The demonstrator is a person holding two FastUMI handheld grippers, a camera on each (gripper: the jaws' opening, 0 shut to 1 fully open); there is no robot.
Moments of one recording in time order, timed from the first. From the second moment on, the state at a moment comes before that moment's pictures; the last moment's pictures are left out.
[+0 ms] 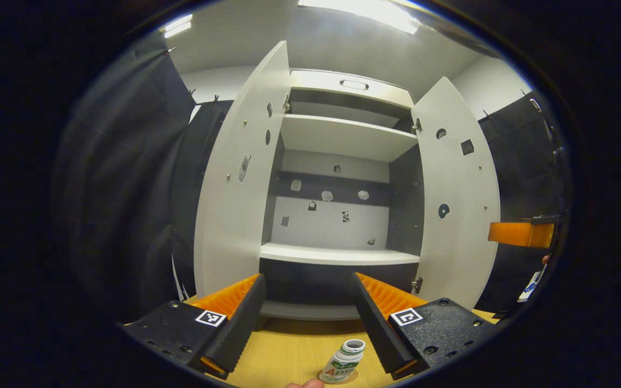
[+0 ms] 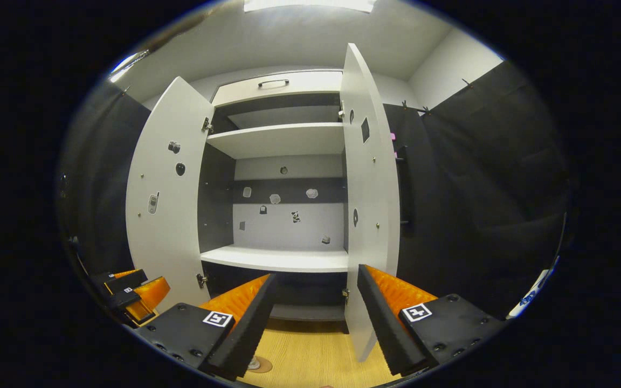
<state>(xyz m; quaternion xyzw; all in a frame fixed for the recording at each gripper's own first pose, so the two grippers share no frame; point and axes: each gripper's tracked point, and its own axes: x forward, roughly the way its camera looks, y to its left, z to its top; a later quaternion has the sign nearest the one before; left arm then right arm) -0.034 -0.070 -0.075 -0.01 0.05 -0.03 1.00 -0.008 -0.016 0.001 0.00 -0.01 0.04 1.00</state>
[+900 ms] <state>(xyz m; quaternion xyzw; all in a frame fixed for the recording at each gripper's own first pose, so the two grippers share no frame) -0.052 -0.124 -0.345 -0.02 0.22 -0.08 0.97 -0.023 -0.016 -0.025 -0.03 0.02 0.04 1.00</state>
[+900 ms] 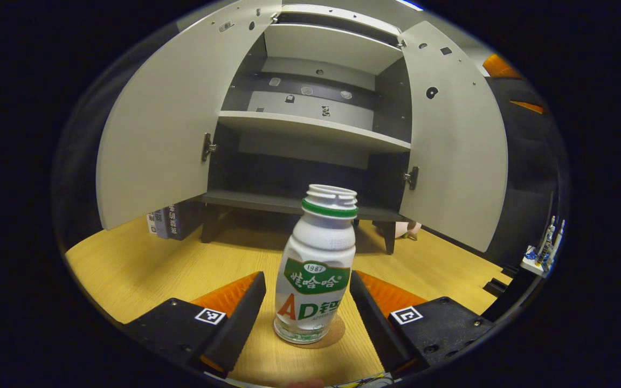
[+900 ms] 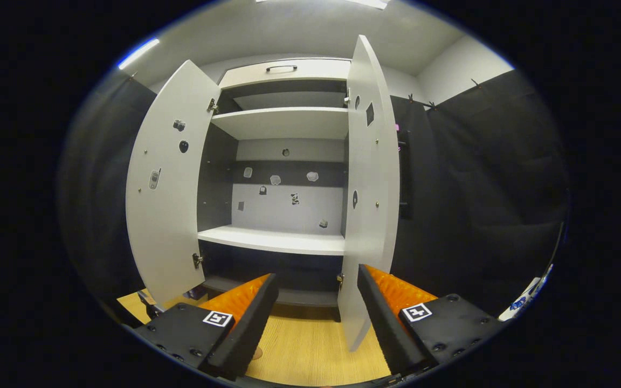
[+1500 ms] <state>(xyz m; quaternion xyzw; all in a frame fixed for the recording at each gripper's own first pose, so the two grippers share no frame) 0.000 -0.122 -0.190 -0.06 0.17 -0.13 0.98 -0.031 -0.023 -0.026 0.00 0.01 0.04 1.00</state>
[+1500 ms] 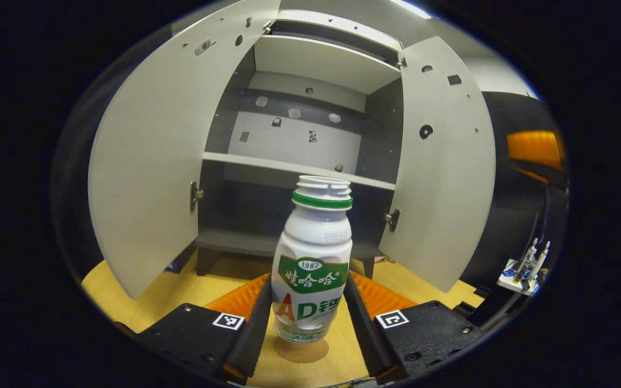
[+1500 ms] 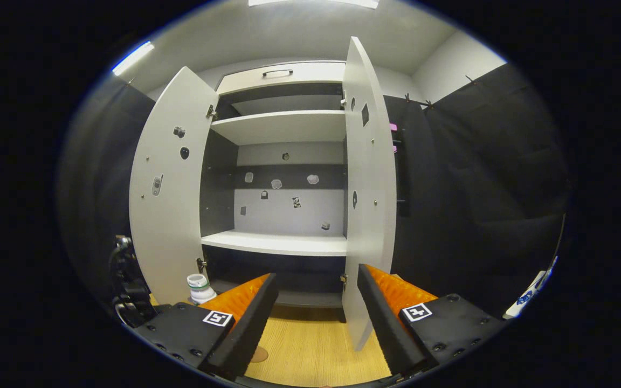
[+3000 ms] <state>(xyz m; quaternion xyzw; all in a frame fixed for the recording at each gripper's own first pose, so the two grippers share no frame) 0.367 -0.208 -0.122 -0.02 0.22 -0.10 0.97 -0.090 -0.159 -0.058 0.01 0.04 -0.15 0.99</state>
